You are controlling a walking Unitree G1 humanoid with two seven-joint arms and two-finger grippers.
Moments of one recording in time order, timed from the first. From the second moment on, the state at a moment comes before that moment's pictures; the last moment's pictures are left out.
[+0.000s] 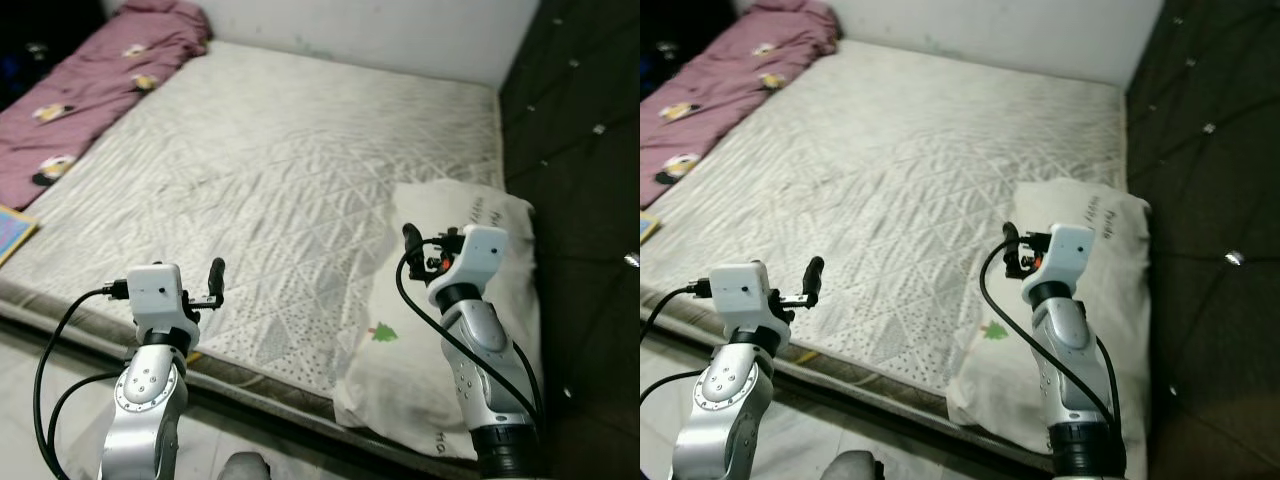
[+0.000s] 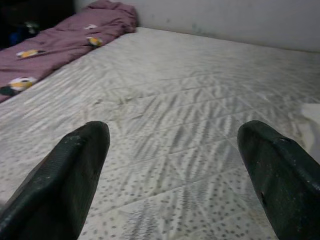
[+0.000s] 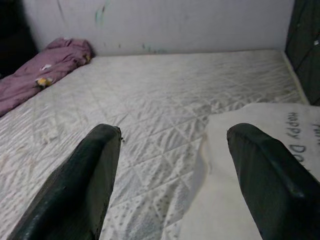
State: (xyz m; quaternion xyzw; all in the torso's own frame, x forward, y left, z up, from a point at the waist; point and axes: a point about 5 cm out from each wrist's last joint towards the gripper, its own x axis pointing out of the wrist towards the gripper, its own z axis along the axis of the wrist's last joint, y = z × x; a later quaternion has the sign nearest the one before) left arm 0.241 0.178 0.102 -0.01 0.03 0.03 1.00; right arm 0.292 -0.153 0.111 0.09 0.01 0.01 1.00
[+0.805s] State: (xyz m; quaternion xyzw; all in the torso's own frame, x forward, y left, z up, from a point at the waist) left arm 0.240 0.183 0.104 -0.03 0.04 0.06 1.00; right arm 0.281 -0.159 0.108 0.05 0.05 -0.05 1.00
